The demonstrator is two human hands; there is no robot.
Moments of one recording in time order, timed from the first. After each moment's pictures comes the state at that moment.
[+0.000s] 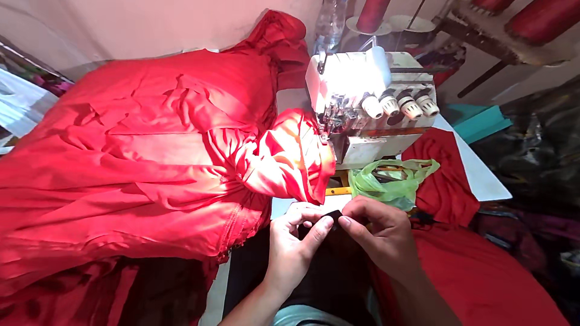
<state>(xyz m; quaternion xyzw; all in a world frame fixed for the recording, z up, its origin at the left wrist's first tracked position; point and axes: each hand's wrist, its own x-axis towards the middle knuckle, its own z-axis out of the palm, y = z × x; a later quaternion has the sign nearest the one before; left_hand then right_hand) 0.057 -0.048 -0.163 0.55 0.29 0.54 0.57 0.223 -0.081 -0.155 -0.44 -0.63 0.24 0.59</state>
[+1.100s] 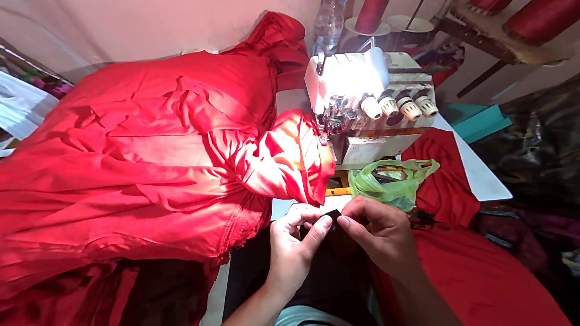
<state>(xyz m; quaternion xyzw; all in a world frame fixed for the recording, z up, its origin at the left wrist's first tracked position) 0.060 -0.051 -0.164 0.53 0.29 0.55 0.58 0.223 -0.079 -0.156 -0.43 -0.63 0.24 0.60</state>
